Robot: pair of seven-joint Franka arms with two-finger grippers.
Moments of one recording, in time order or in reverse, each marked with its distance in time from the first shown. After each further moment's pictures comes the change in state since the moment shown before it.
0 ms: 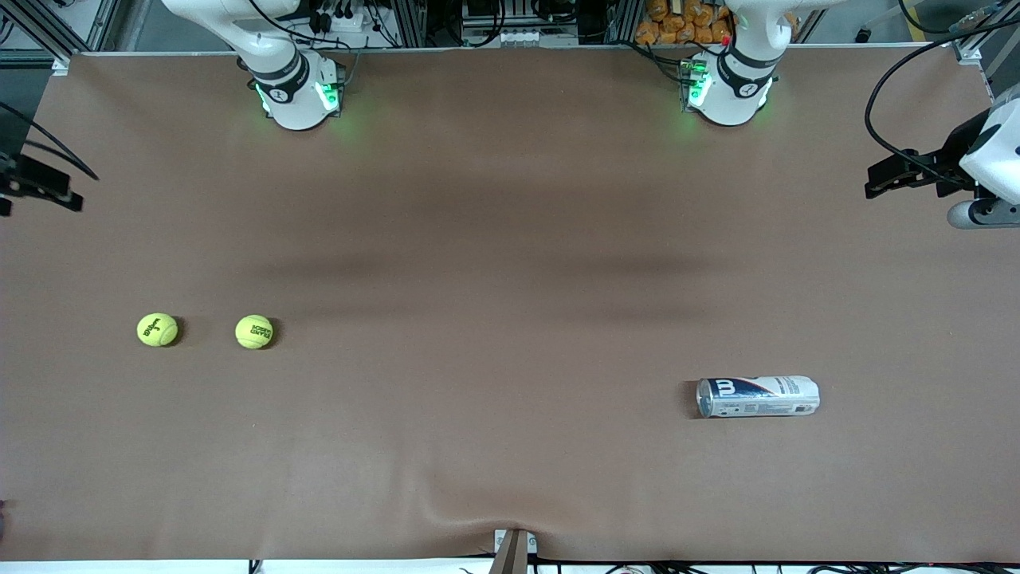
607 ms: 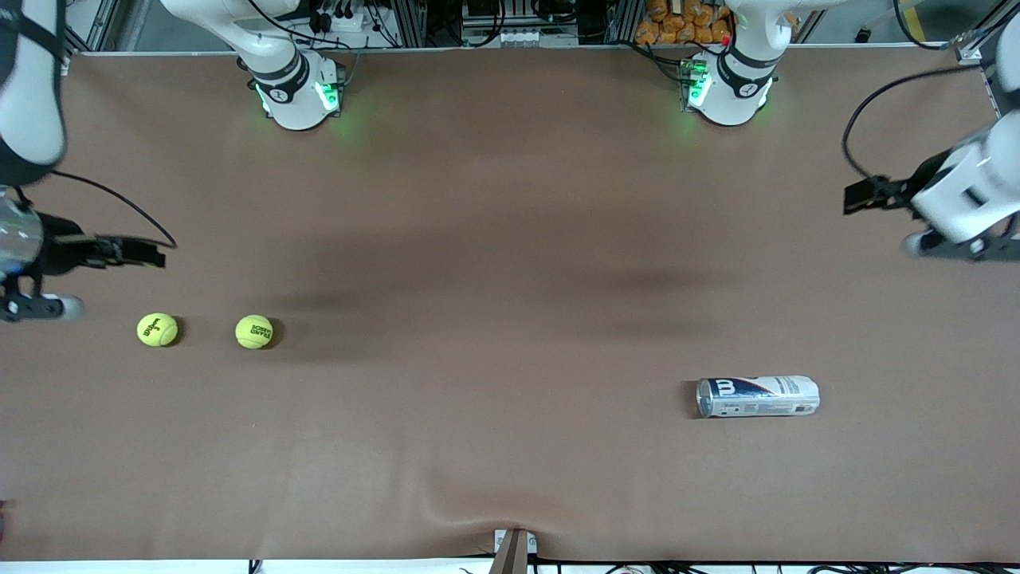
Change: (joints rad) left arm -0.054 0.132 -0.009 0.001 0.071 0.022 0.109; right arm 0.055 0.173 0.002 -0.067 0.048 0.121 0.104
